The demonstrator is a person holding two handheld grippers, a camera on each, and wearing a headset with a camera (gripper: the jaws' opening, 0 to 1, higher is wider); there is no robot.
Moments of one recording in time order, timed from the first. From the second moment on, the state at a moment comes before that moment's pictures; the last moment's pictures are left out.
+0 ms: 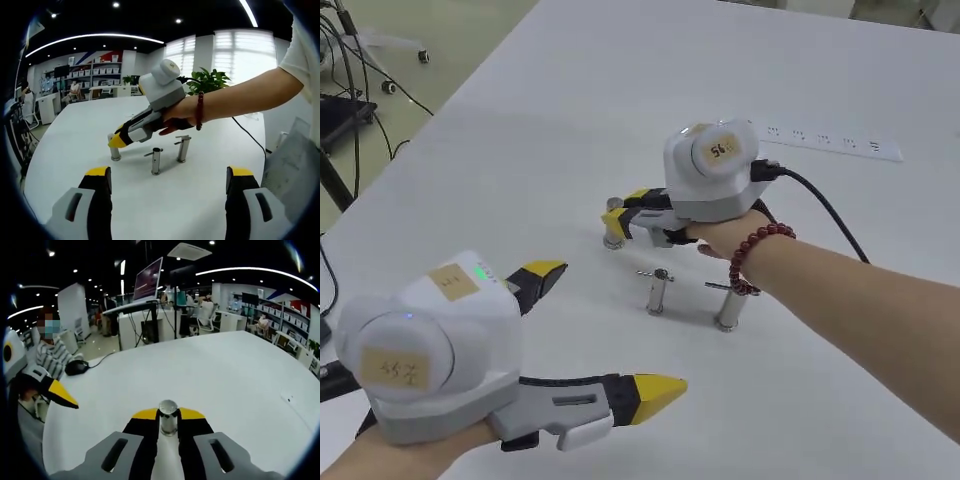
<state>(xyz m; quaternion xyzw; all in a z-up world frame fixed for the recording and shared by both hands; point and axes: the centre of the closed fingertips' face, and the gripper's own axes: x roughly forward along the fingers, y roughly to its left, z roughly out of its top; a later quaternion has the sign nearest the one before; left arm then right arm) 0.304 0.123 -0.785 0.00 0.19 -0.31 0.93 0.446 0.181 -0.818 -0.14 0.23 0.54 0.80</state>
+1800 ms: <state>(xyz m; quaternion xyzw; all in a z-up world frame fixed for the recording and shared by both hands) 0.306 0.109 -0.769 0.03 0.18 -0.33 0.93 0.431 0.030 -0.809 -0.19 0.26 0.53 0.79</state>
